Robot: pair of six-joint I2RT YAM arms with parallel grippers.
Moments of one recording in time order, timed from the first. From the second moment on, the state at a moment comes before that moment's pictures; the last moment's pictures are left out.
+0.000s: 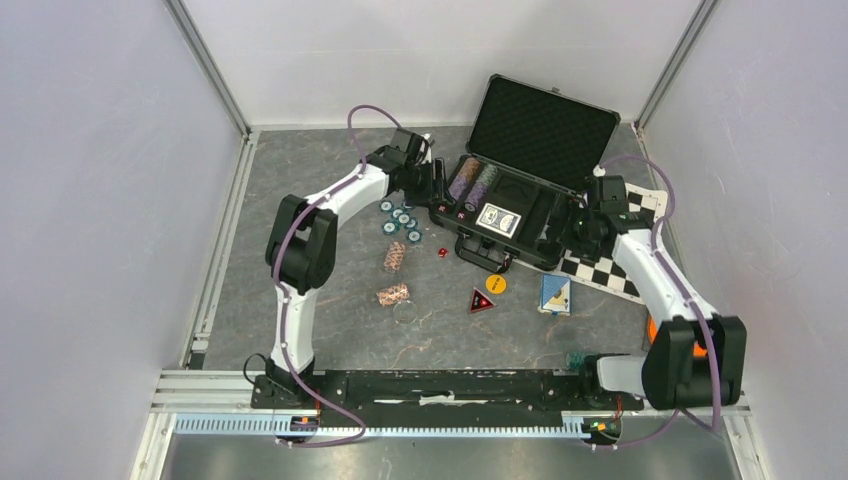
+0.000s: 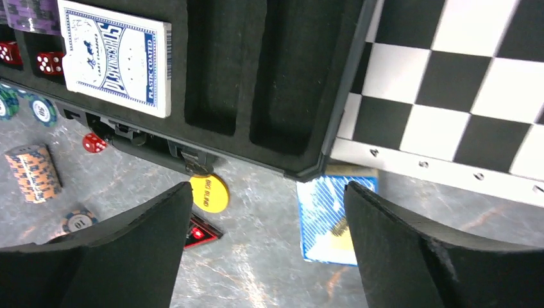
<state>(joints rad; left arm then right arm) -0.48 2.15 1.69 -0.42 0.29 -0.48 0.05 1.32 0.93 -0.61 -0.13 0.48</state>
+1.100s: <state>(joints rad) -0.48 1.59 0.98 -0.56 0.00 -0.31 -0.06 0.87 0.62 -0.68 -0.16 0.33</state>
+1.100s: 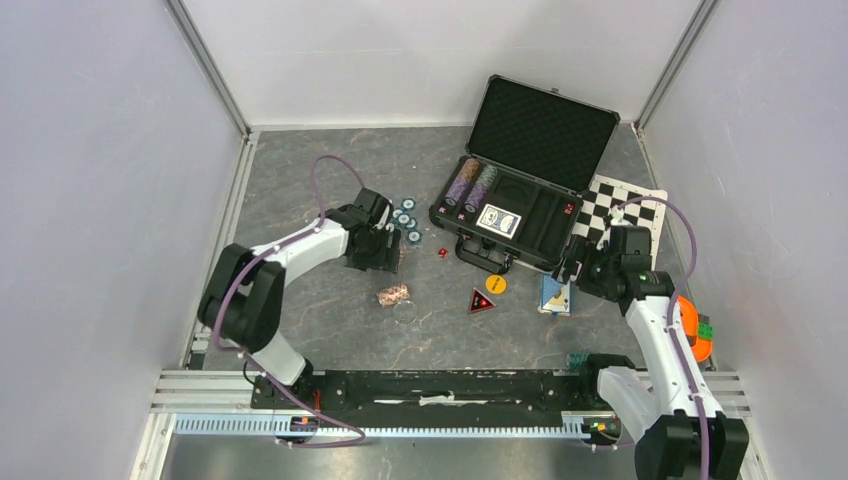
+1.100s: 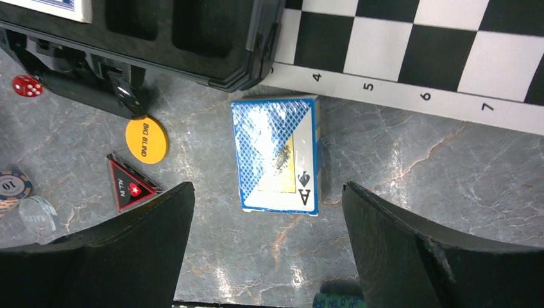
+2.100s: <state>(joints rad) -0.47 1.49 1.02 -0.44 0.24 -0.35 0.19 1.12 0.85 -0.53 -0.13 0.43</state>
